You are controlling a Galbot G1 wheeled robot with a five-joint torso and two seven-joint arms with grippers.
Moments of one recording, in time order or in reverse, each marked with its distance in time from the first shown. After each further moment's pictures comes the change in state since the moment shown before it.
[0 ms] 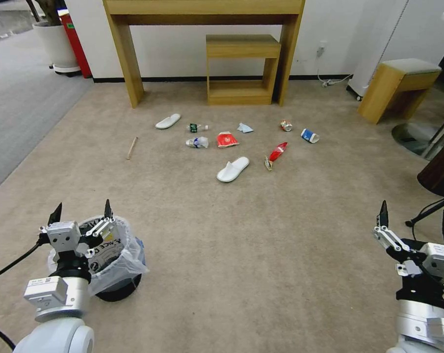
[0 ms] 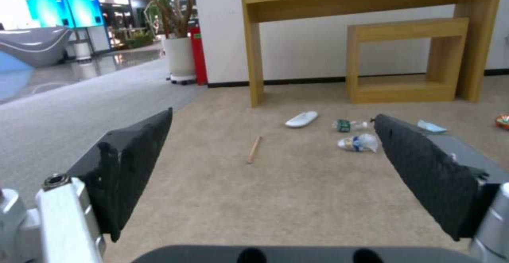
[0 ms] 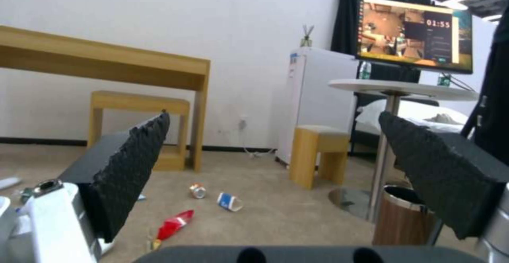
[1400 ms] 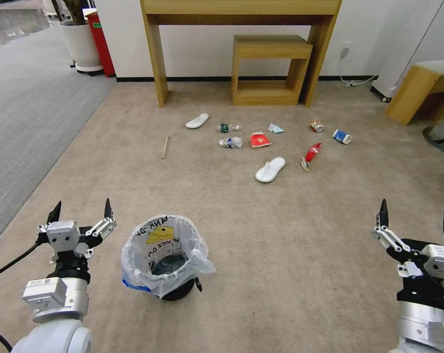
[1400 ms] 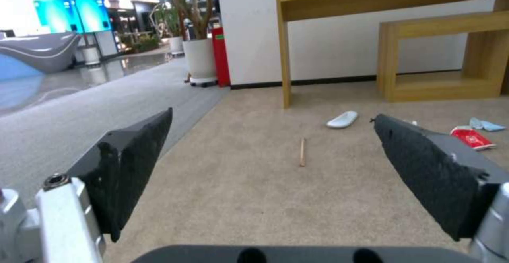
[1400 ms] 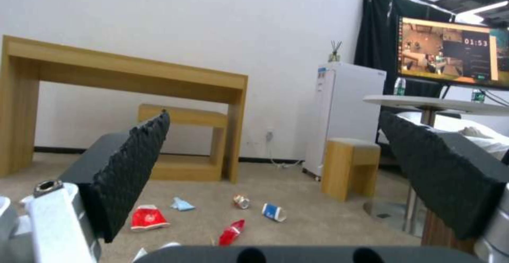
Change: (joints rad) left arm 0.010 0.008 -0.003 -0.008 0.014 -0.006 0.007; right arm -0.008 -0.004 -0.002 -0.001 0.005 0.042 -0.013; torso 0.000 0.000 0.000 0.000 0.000
